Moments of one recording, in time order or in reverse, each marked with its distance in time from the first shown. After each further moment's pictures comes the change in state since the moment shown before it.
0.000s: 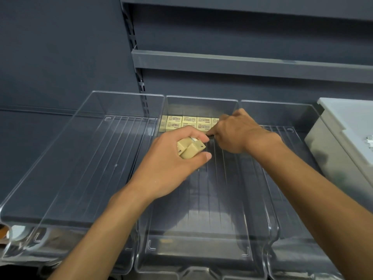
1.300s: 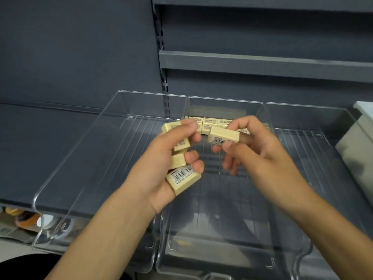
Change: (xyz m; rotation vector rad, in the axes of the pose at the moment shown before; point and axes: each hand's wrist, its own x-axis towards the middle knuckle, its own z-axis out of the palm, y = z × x) left_hand -0.015 0.017 -0.021 -1.074 0.099 -0.375; right_hand -0.089 -0.068 -0.020 1.697 0.361 -0.061
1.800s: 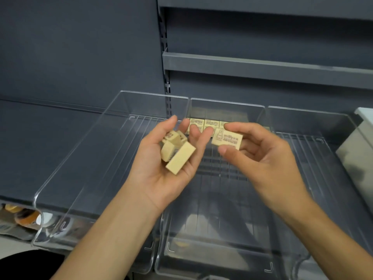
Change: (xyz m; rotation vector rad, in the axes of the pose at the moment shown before) left_hand 0.004 0.006 -0.001 -0.657 0.048 -0.140; right_hand 0.001 0.005 0.002 0.016 0.107 -0.079
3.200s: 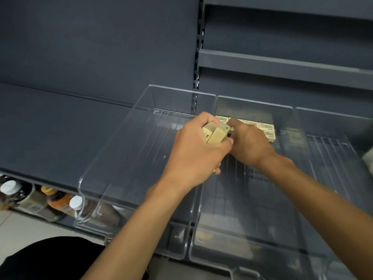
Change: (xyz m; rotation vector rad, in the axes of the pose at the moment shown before) left_hand 0.002 0.017 -0.018 1.469 0.006 0.602; right_hand 0.079 0.050 0.037 -1.149 -0.182 0.110
